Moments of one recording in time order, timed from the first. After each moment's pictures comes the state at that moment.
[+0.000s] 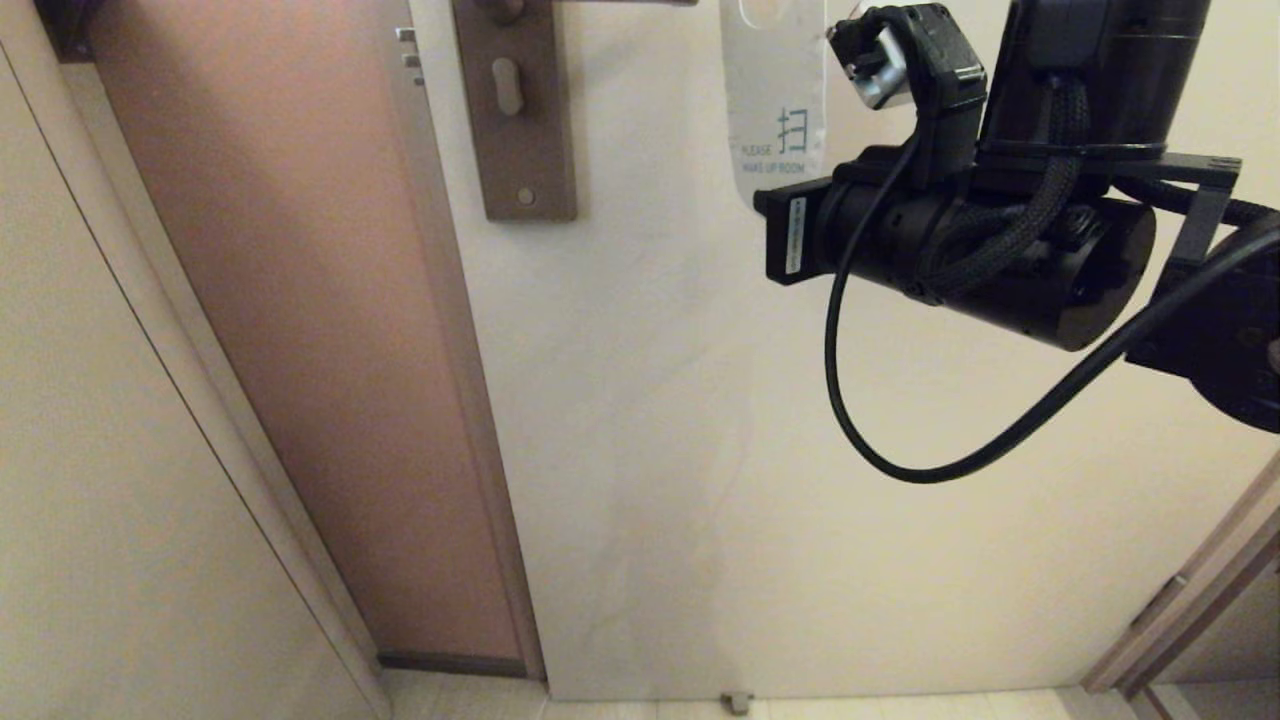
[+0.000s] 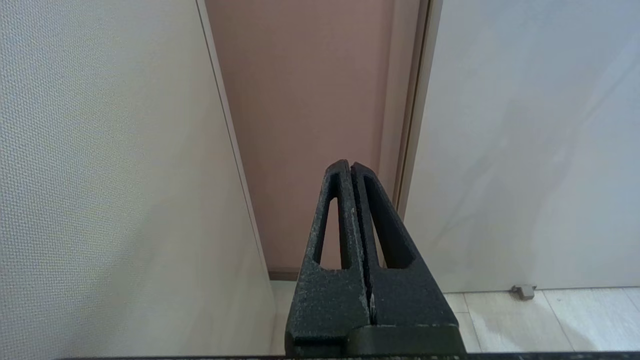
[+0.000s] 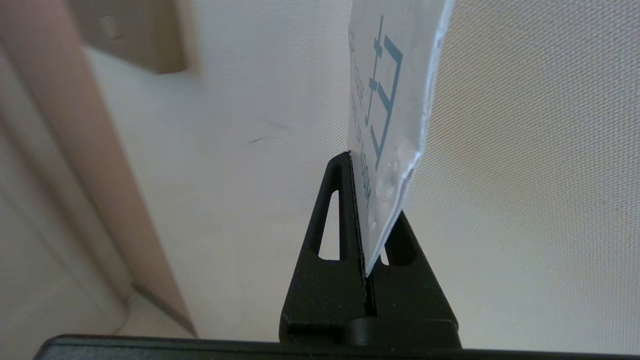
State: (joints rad) left arm 0.00 0.00 0.00 0.00 0.01 0.00; right arm 0.67 1.75 -1.43 -0.27 -0.26 -0.07
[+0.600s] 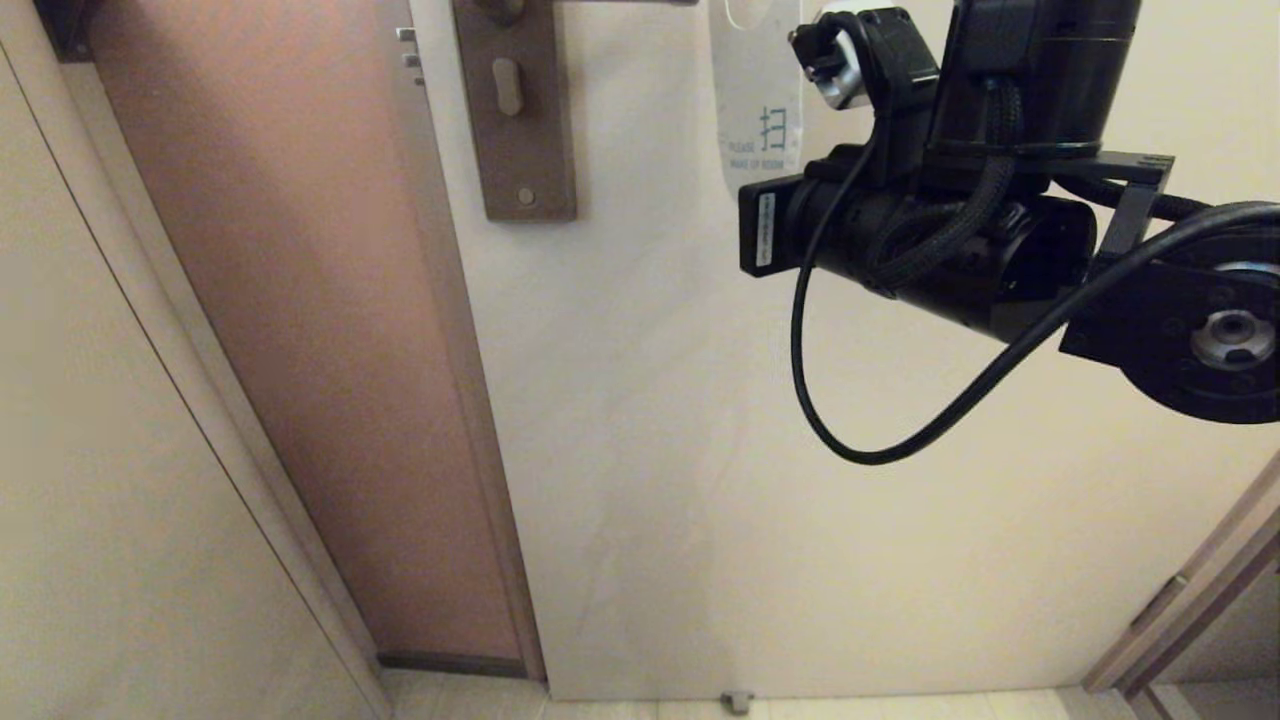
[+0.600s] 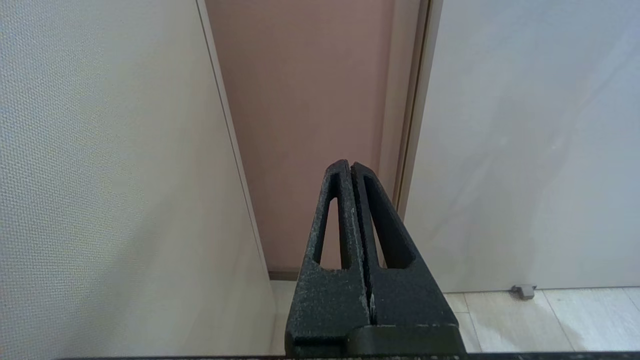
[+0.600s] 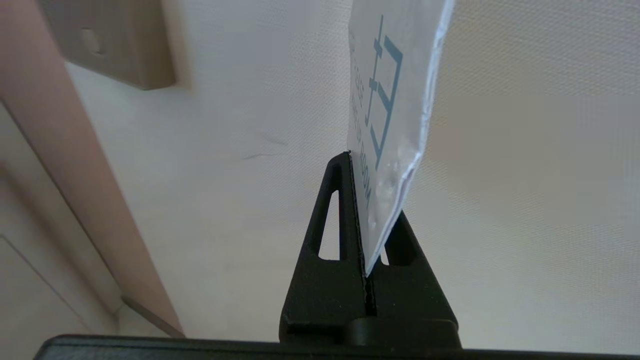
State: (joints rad) left arm 0.00 0.00 0.00 0.00 0.01 0.00; right arm 0.70 1.80 -1.49 -0.27 -0.33 -0.06
